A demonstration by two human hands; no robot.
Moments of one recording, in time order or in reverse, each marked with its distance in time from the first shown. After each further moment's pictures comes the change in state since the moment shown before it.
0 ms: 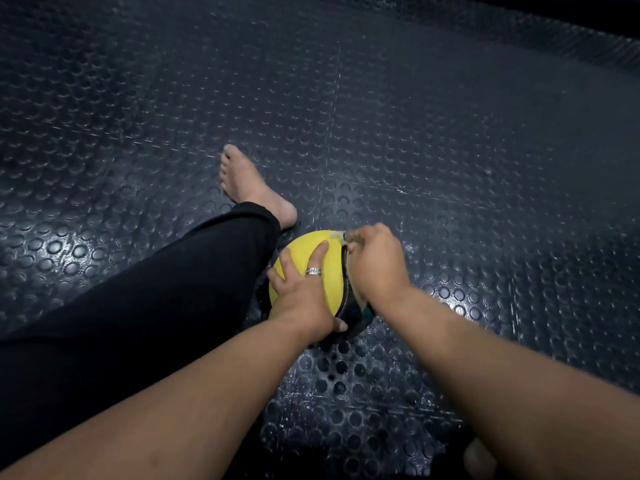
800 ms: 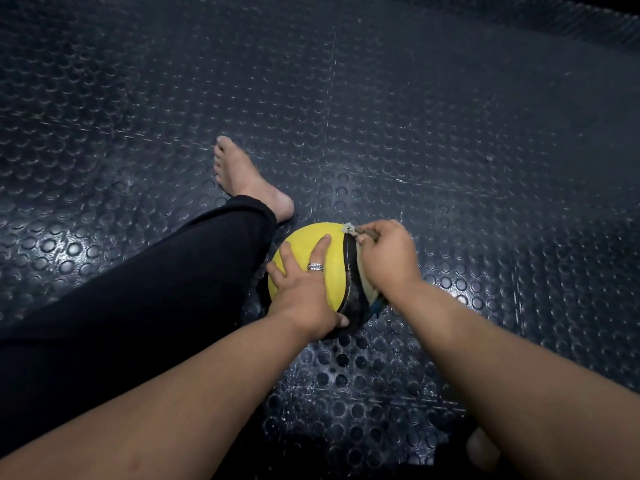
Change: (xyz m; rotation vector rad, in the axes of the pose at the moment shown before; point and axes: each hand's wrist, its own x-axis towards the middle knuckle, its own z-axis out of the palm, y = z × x) left_hand -0.005 0.003 0.002 0.031 -0.011 0.034; right_hand 0.002 0.018 -0.007 0.124 0.001 0.092
